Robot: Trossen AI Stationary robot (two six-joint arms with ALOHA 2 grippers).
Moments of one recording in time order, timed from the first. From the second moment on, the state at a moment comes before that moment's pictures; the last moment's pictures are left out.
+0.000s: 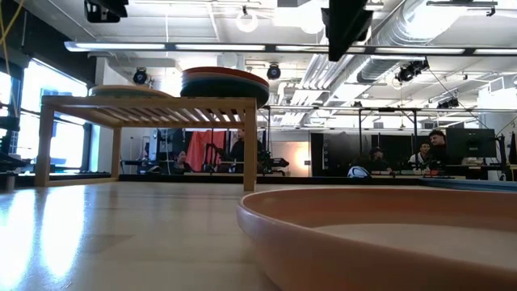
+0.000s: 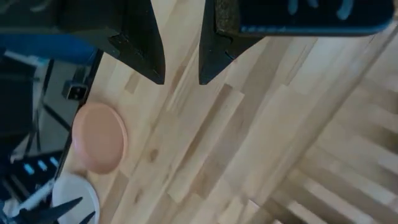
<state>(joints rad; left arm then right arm) 0.28 1.04 1.36 -1.32 0.25 -0.40 0.25 1.79 1.66 -1.11 -0.04 0.52</state>
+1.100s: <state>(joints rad) -0.10 1.34 1.36 -1.20 0.25 -0.41 0.51 1.79 1.12 -0.55 0.00 0.95</state>
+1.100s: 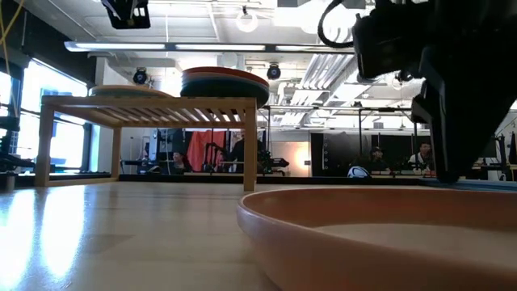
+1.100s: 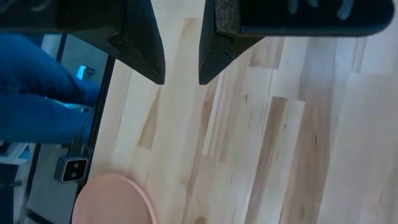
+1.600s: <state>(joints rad) -0.11 1.34 1.36 -1.20 0.25 -0.42 0.51 1.79 1.01 -0.45 0.00 1.05</state>
